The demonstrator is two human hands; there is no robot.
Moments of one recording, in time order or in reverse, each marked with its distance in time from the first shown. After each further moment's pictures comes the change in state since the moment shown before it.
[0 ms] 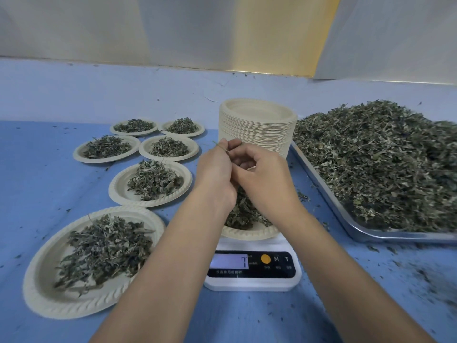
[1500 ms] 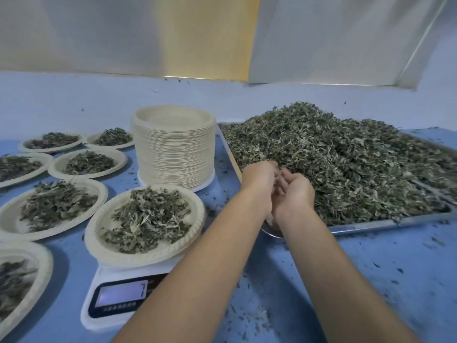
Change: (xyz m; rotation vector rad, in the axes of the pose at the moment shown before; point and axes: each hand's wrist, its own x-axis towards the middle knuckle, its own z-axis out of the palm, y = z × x) left_hand -0.006 -0.127 0.138 0.400 -0.224 -0.300; right_hand 0.009 0.097 -0.142 1.056 0.826 0.764
